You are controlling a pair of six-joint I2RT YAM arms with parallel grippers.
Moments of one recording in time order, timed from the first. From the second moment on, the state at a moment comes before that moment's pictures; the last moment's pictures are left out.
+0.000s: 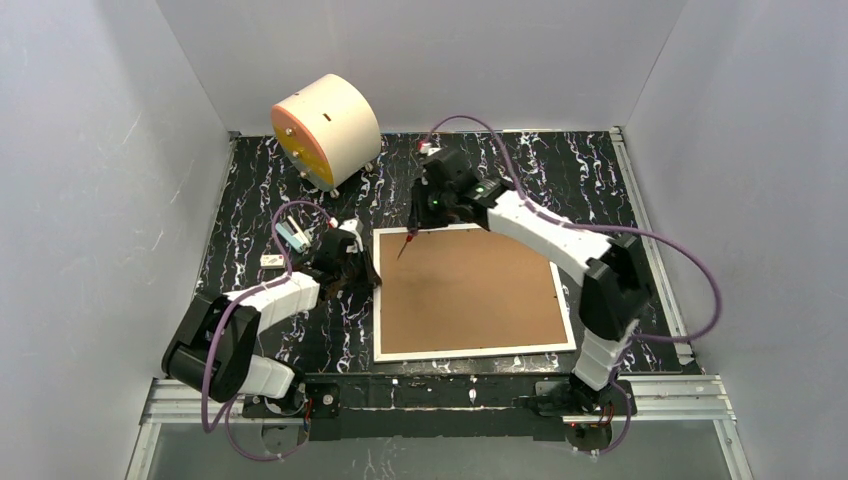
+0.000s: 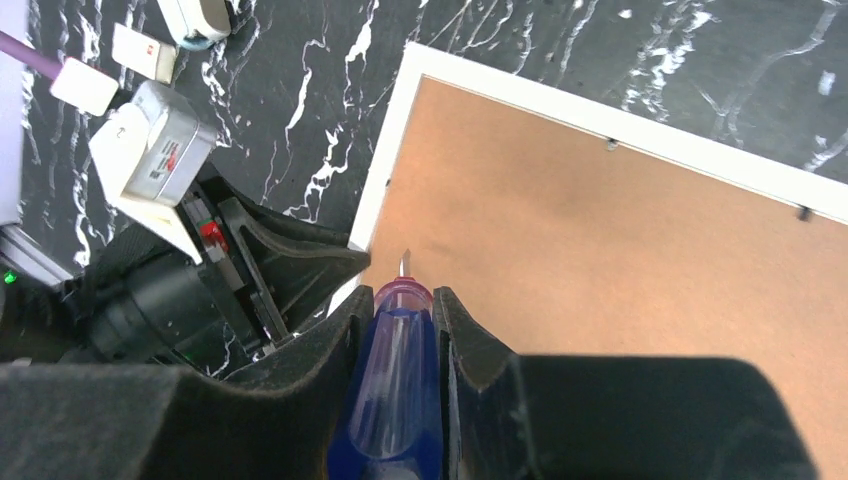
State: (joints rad) left arm -0.44 1.39 0.55 -0.02 0.09 -0.53; right arm 0.80 1.84 1.61 -0.58 -0.09 0.52
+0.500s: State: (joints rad) left arm -0.44 1.36 0.66 -0.26 0.07 -0.50; right arm 0.75 1.08 0.99 -0.64 -0.02 0.65
